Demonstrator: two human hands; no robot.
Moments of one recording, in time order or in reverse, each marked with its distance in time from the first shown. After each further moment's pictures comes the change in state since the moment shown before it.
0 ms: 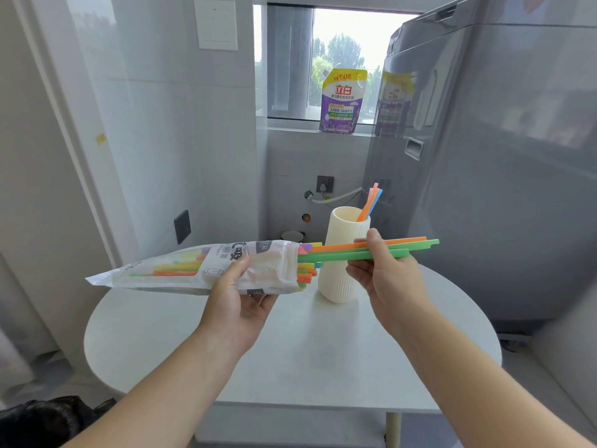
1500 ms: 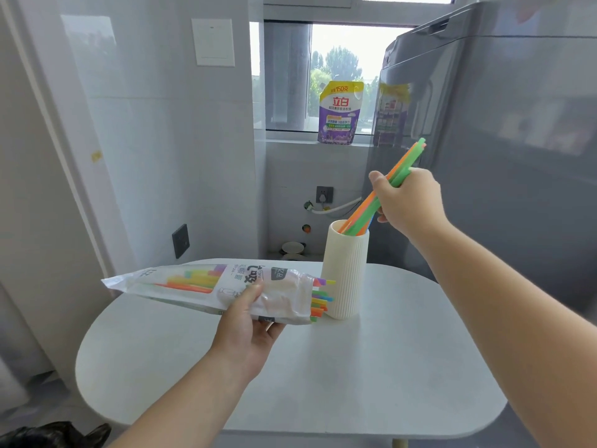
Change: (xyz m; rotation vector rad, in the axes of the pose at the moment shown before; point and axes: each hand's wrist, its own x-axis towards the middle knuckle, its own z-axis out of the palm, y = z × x) left_hand 0.015 -0.021 -0.004 0.111 -0.034 -0.020; right_hand 0.077 -0.092 0.020 -0.868 0.094 -0.585
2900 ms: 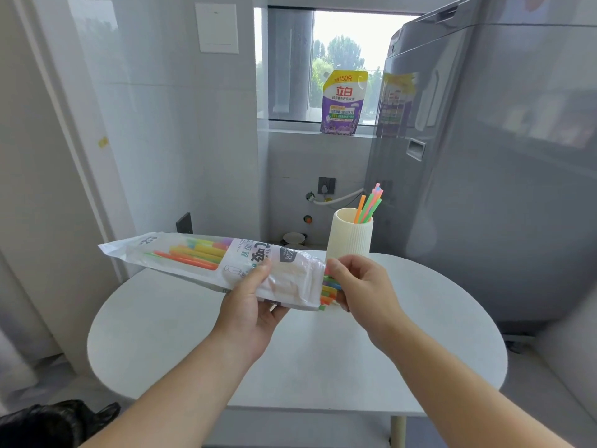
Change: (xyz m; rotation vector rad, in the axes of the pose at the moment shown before) left_hand -0.016 0.009 0.003 0.068 -0.076 0.072; right_hand -0.134 0.038 0.052 0.431 -0.383 0.276
